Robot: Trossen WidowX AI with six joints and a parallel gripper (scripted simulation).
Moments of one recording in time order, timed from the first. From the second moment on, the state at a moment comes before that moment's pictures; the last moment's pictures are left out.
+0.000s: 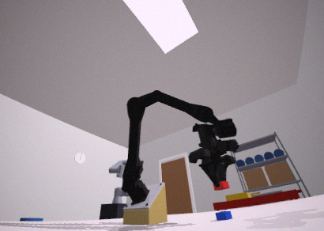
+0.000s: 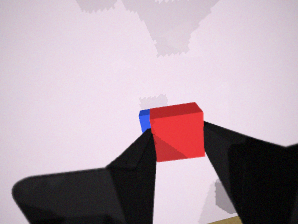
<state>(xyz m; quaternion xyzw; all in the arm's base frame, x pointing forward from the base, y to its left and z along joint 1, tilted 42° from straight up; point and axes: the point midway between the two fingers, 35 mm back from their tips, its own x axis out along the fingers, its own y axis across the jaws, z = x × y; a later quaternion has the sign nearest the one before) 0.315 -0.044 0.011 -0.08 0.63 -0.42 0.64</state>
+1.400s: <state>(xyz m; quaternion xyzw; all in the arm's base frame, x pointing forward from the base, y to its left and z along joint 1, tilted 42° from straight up) 0.290 -0.057 -0.049 -0.08 0.64 -0.42 0.64</state>
